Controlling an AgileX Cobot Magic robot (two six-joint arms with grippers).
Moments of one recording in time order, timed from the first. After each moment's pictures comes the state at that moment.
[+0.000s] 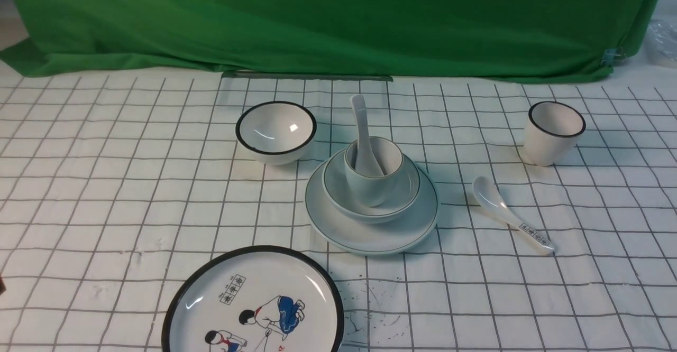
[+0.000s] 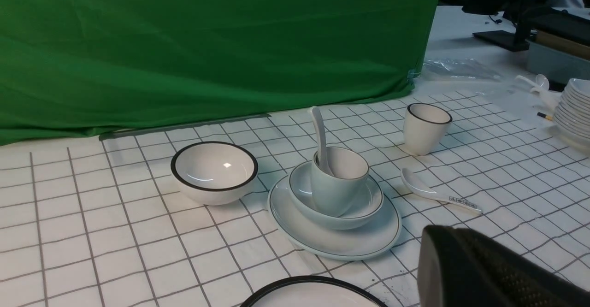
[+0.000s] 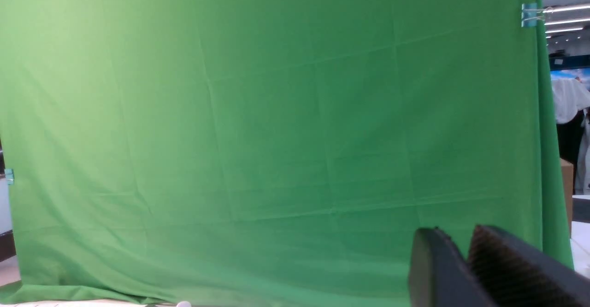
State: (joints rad) right arm 0.18 0.08 -0.33 0.29 -0.08 -0.18; left arm -0.37 0.16 -0.58 -0.22 0.67 0.08
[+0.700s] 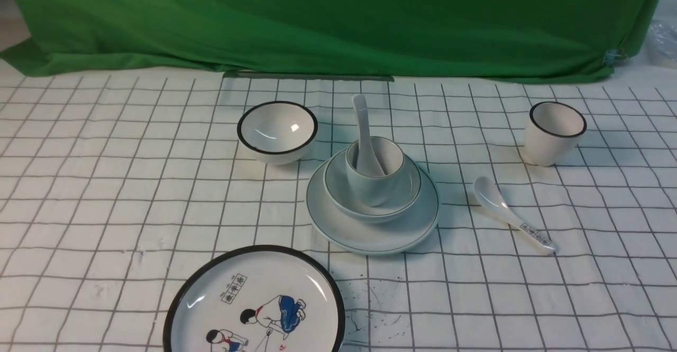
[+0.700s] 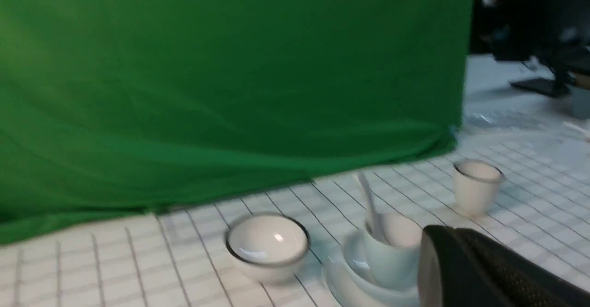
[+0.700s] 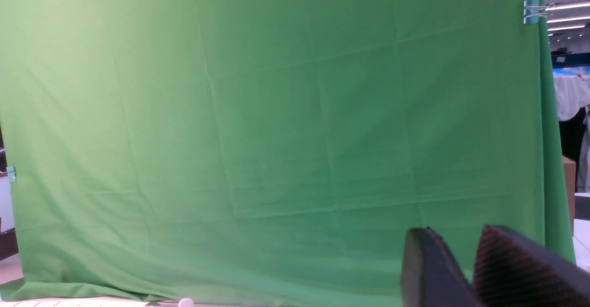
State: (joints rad) right arm 0.18 0.08 -0.33 0.29 -0.08 -0.17; left arm -0.32 0.12 -0.43 -0.17 0.35 0.16
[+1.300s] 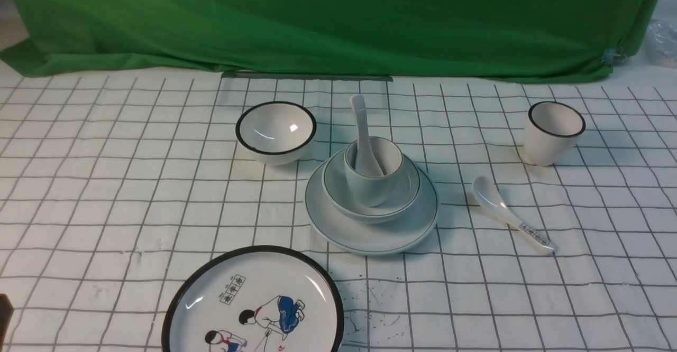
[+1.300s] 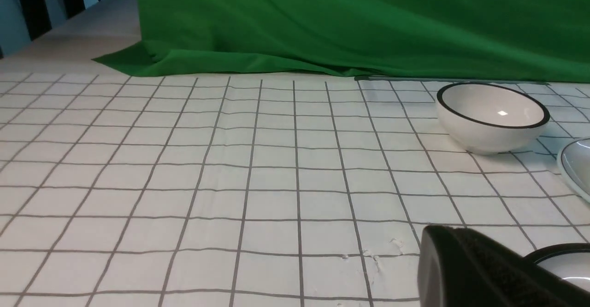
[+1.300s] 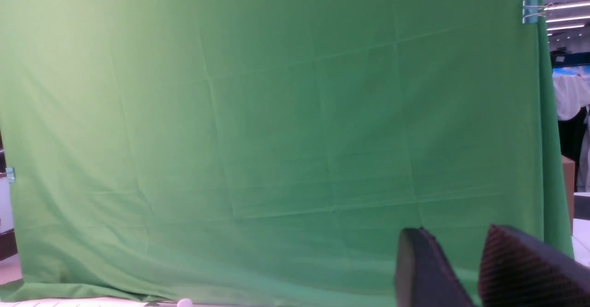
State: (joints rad) right arm 0.18 0.08 -0.33 0.29 -0.08 -0.17; left arm 0.04 0.00 0.01 -0.12 0.21 0.10
